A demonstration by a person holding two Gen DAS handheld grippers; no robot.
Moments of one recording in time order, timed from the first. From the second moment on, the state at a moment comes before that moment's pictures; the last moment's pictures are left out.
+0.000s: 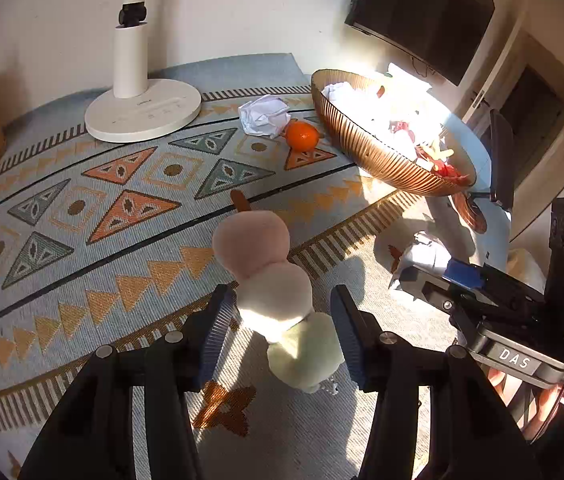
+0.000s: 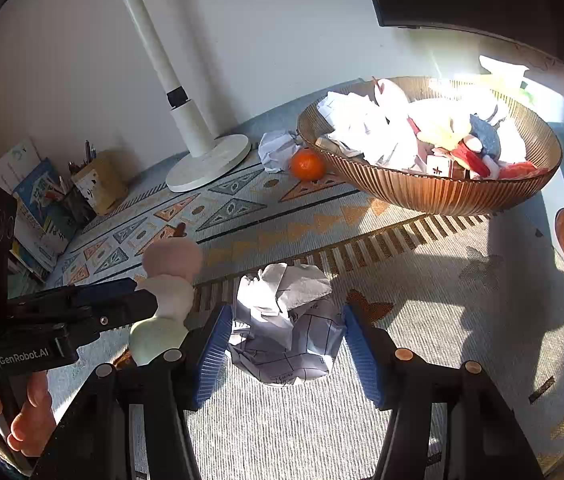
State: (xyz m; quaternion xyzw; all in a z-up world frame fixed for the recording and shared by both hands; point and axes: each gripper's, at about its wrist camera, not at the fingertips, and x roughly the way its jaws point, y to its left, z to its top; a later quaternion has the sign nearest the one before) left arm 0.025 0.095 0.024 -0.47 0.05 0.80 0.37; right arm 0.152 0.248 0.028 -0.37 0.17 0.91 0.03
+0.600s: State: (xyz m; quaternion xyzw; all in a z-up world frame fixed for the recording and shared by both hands) left arm 0.046 0.128 -0.001 -0.45 0.12 0.85 0.24; right arm 0.166 0.280 0.027 -0.37 0.19 0.91 0.04
